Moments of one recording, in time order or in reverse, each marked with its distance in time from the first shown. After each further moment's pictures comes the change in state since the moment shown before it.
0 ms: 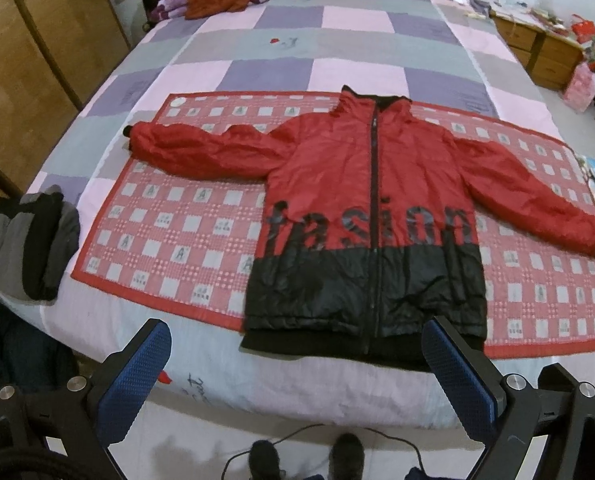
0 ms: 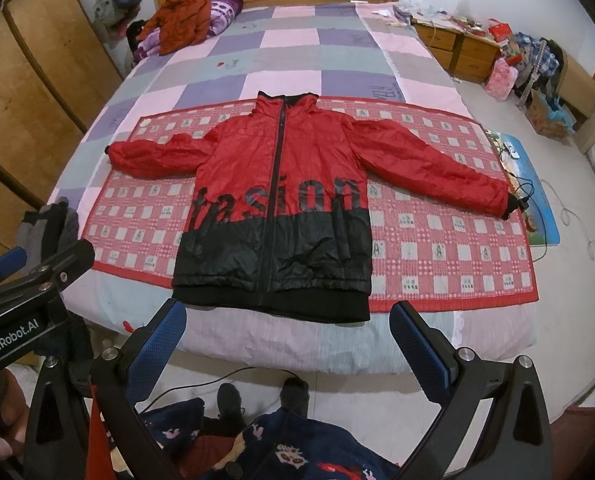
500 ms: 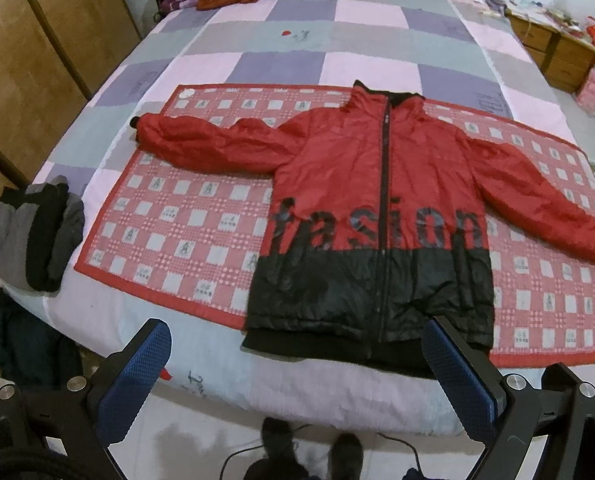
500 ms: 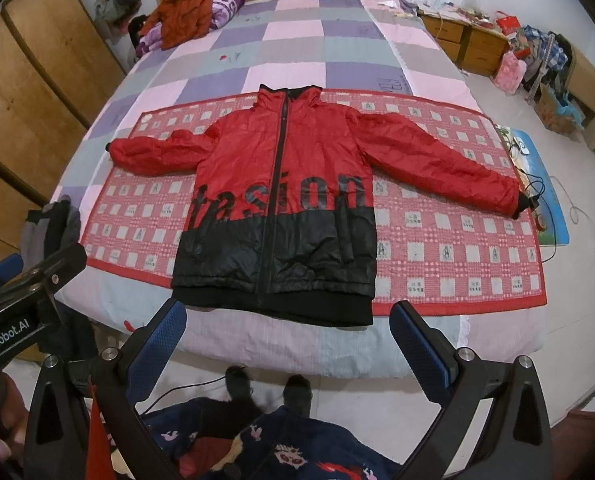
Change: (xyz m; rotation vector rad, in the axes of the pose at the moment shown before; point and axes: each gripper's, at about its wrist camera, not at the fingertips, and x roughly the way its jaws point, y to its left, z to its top) left arm 0.013 -0.005 0.008 -0.025 0.019 0.026; right arm 0.020 -0.012 0.017 0.012 0.033 0.038
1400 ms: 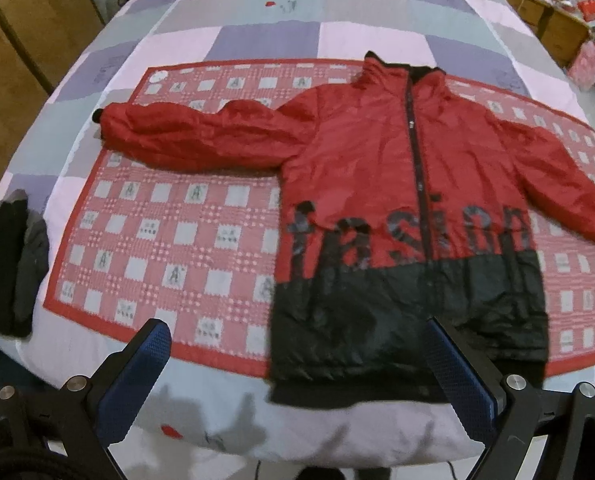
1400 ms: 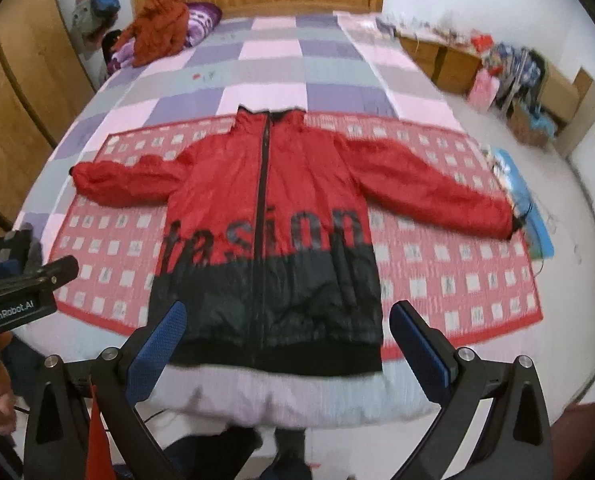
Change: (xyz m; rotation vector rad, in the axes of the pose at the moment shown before) left arm 0.144 0.068 0.054 0.075 0.060 -0.075; right arm 0.079 0.043 0.038 0.014 -0.114 -0.141
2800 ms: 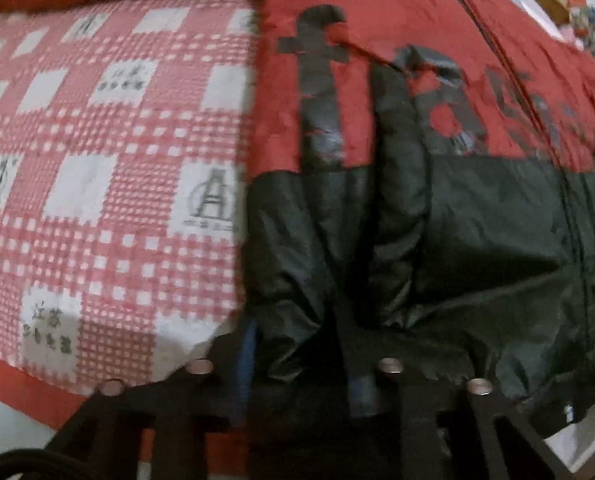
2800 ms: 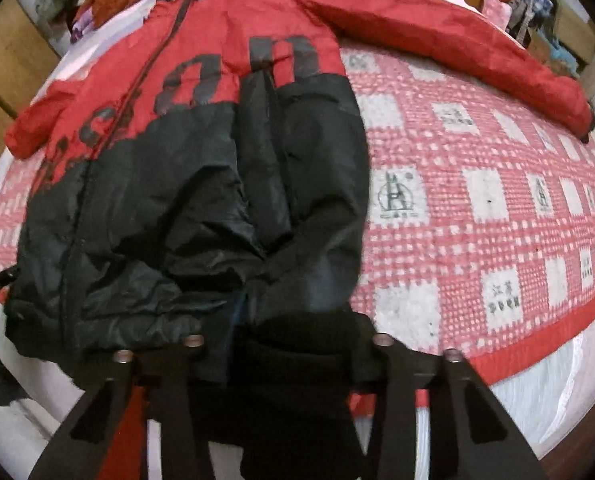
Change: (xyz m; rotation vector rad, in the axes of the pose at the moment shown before) left arm 0.280 0.034 -0.084 -0.078 0.131 -0.280; right arm 0.309 -0.156 -0.105 0.093 0.187 0.111
